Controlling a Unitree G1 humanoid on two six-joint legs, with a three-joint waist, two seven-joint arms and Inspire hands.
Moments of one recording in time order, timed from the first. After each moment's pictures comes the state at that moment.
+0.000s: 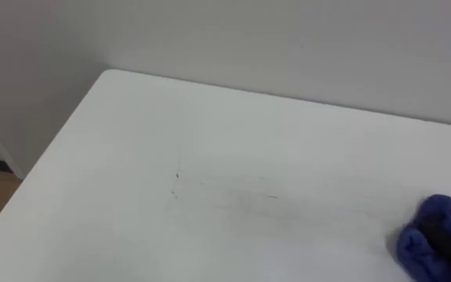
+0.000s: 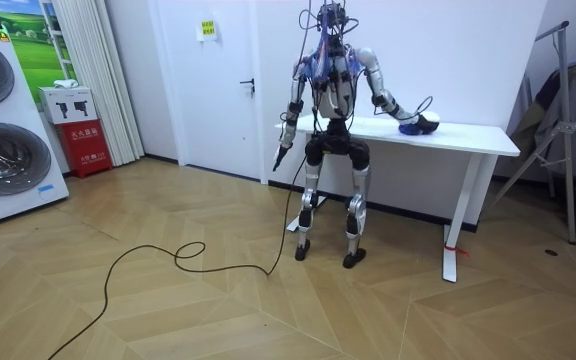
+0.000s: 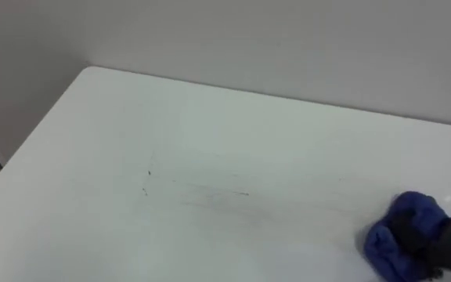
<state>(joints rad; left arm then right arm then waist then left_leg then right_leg) 0.19 0.23 0.18 0.97 0.04 0.14 0.22 0.07 -0.31 -0.06 0.43 -0.65 0.25 -0.36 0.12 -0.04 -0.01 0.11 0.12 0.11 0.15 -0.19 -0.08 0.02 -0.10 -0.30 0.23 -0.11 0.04</state>
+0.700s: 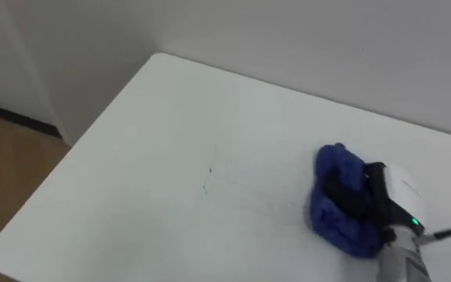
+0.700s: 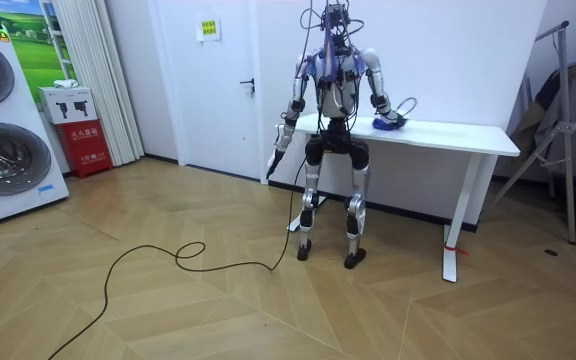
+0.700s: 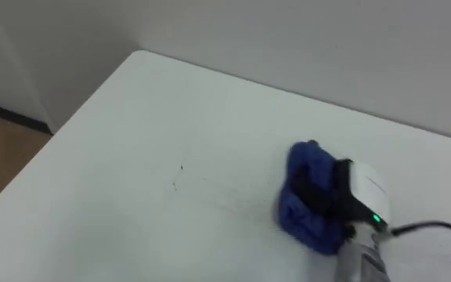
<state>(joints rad) 0.31 0.24 0.30 0.97 0.08 0.16 0.19 0.18 -0.29 -0.11 0.53 -0.61 -0.04 -0.46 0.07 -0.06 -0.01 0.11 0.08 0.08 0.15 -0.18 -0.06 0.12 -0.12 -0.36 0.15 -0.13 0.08</state>
